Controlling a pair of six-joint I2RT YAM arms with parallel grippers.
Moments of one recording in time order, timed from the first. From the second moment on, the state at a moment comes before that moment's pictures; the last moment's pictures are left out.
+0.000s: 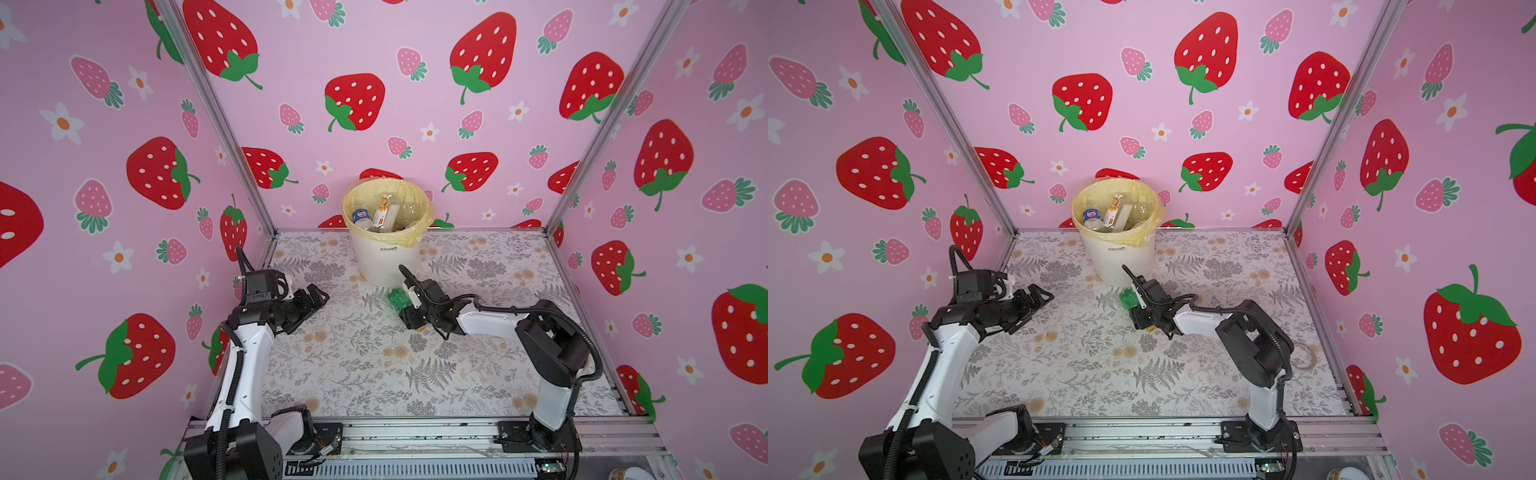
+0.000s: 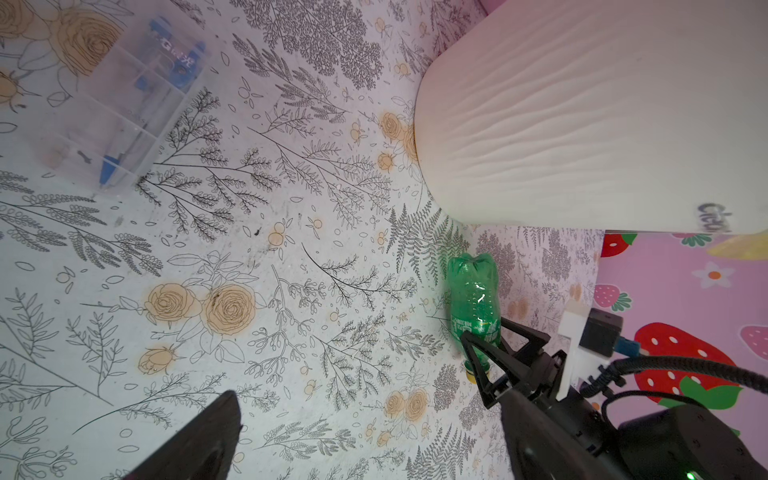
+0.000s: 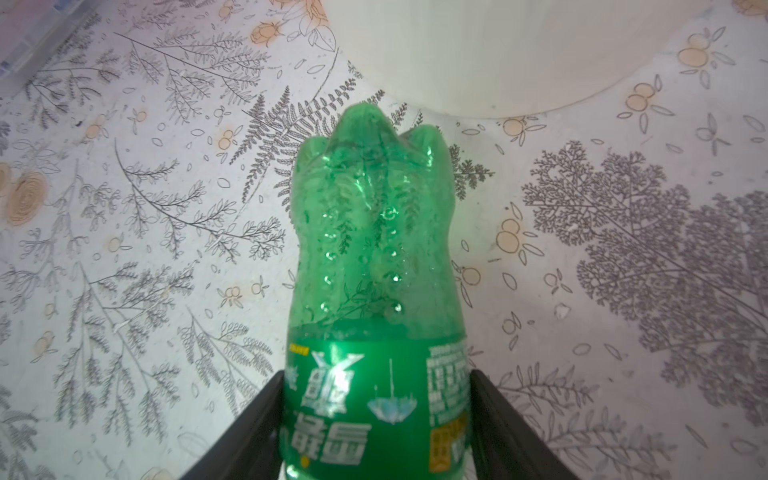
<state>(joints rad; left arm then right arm) 0.22 1.11 0.96 -0.81 0.47 -0.45 0.88 1.84 1.05 -0.02 -0.01 0.24</state>
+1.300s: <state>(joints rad) 0.23 1.10 0.93 -0.79 0.49 -0.45 0.89 1.29 0.77 0.03 0.06 0.36</state>
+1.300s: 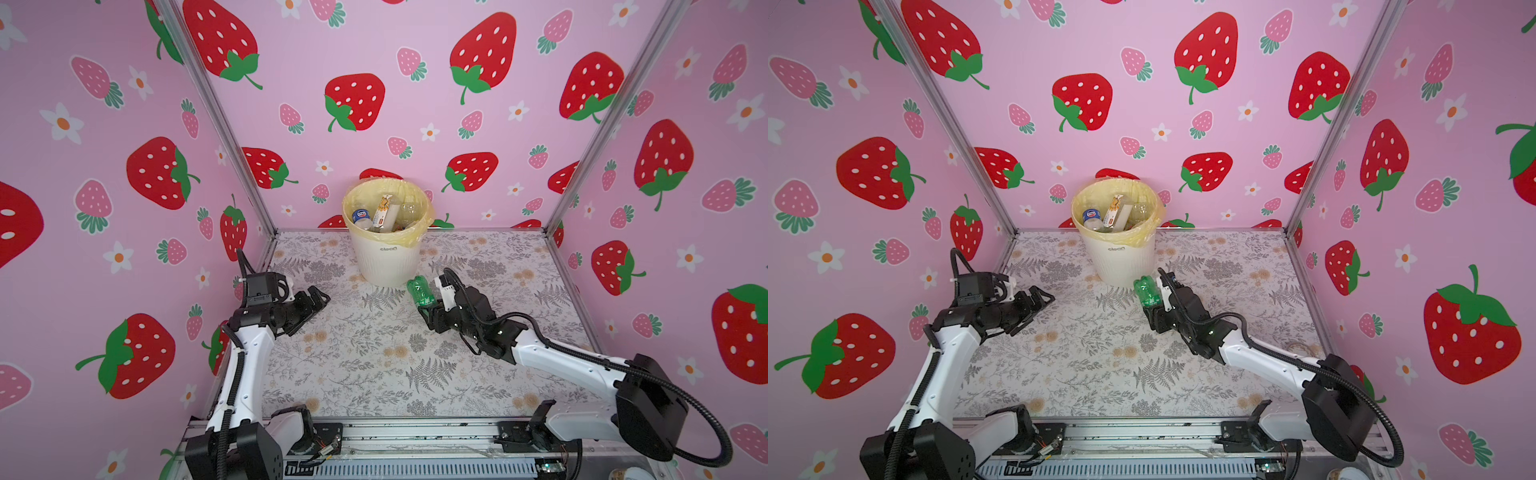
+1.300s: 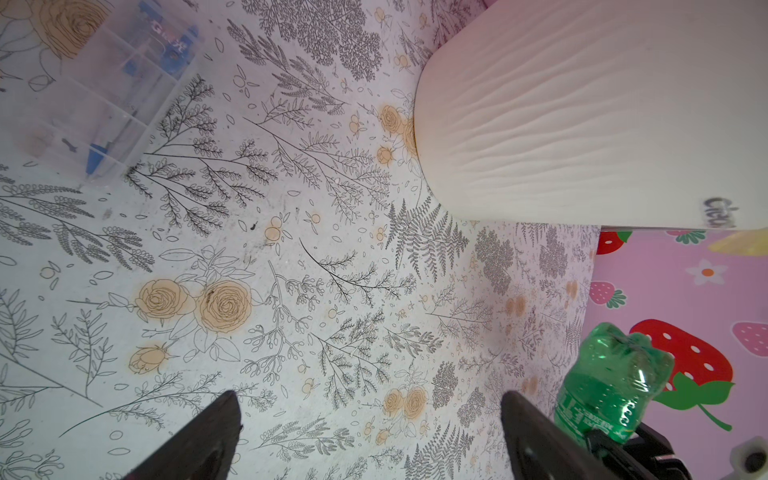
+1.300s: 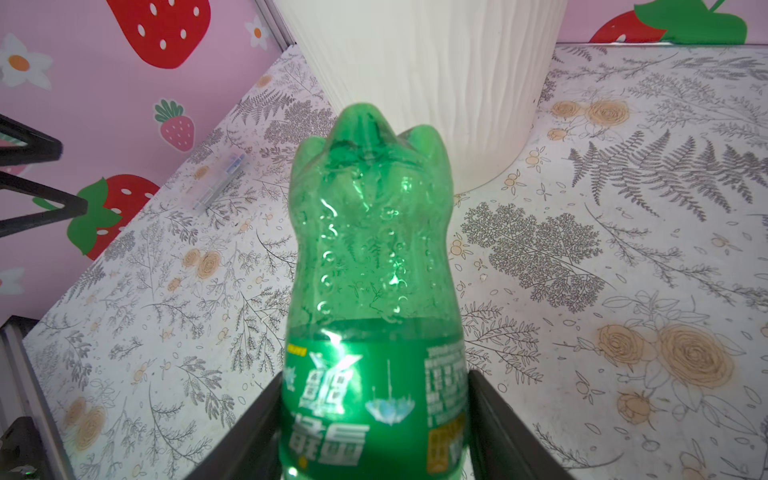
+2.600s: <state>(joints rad) 0.23 1.10 0.93 -0.78 0.51 -0.46 0.89 1.17 0.97 0.06 0.19 0.26</state>
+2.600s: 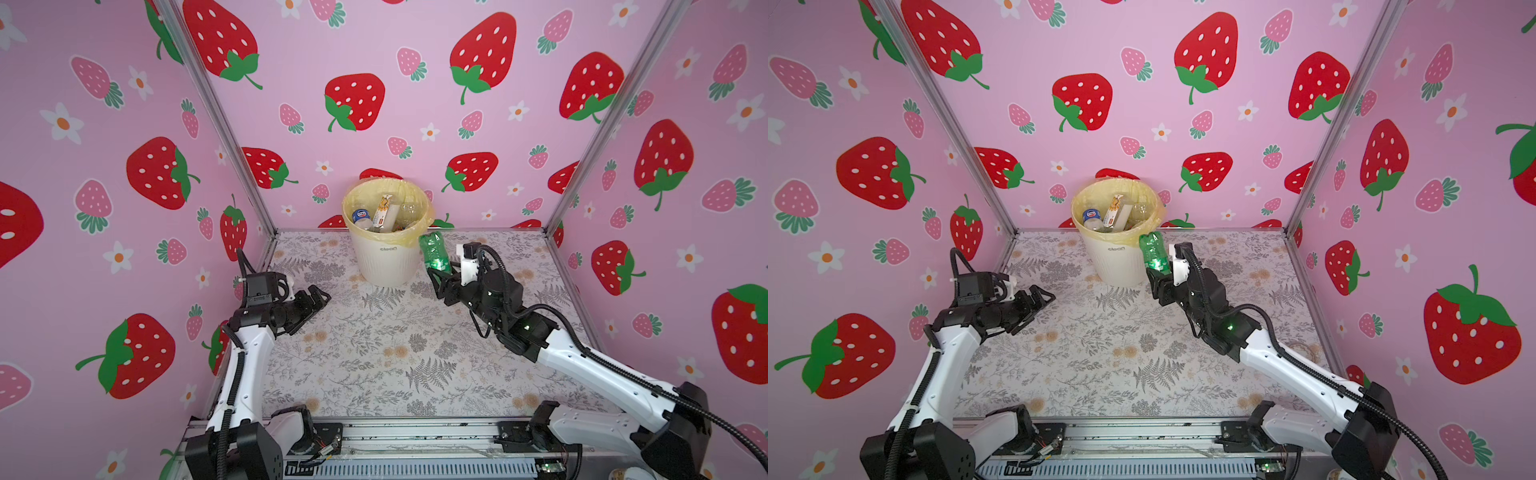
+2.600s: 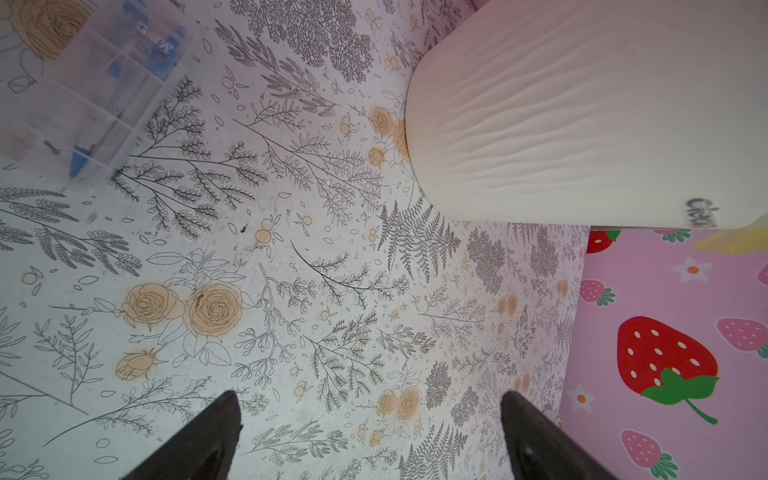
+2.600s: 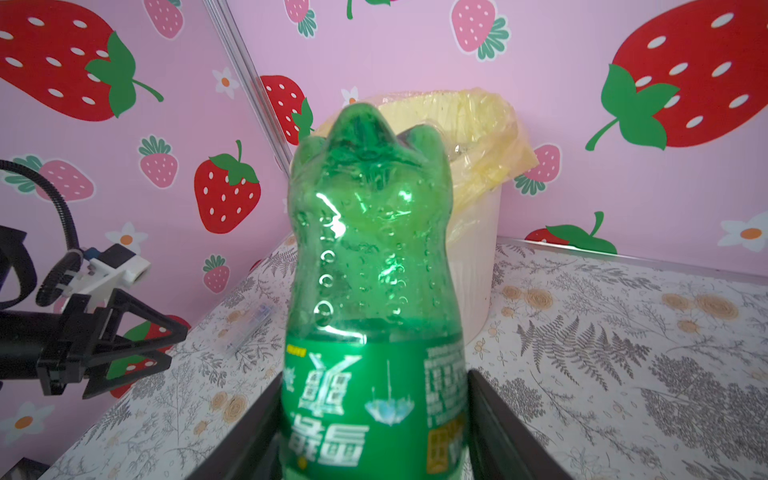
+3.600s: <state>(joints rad) 0.23 1.10 0.93 -0.78 0.53 -0.46 0.77 1.90 2.12 -0.26 0.18 0.19</state>
